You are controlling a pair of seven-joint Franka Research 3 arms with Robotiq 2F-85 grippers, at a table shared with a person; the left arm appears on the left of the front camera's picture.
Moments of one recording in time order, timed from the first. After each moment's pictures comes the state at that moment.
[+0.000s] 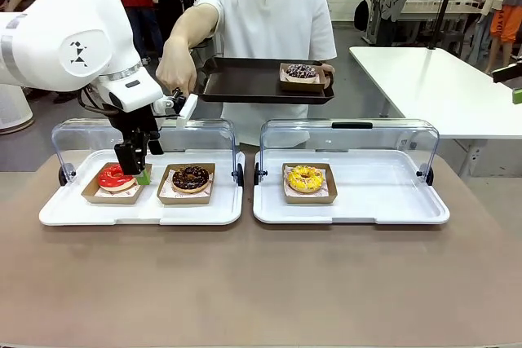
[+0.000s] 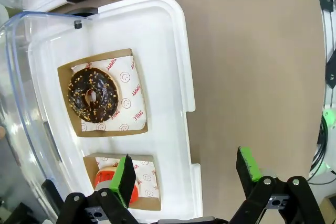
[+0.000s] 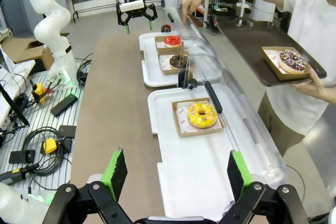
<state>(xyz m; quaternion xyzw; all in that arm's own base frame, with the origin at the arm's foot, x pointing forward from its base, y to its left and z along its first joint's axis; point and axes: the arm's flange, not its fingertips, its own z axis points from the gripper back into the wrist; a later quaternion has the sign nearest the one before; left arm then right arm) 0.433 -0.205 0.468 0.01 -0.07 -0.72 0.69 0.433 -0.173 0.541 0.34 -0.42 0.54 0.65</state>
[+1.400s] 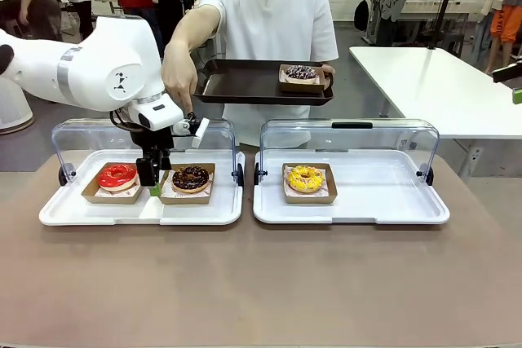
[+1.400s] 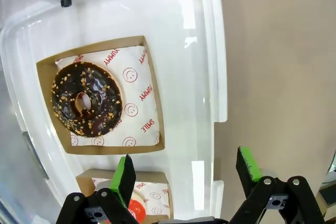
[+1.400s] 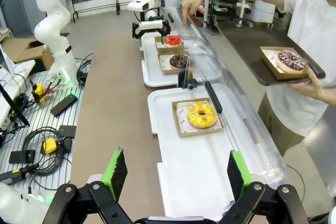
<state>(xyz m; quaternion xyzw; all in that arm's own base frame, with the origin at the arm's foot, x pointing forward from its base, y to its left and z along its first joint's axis) 0.492 -0.214 0.400 0.00 -0.01 -0.71 0.70 0.433 -0.173 0.541 0.34 -0.42 0.54 0.65</state>
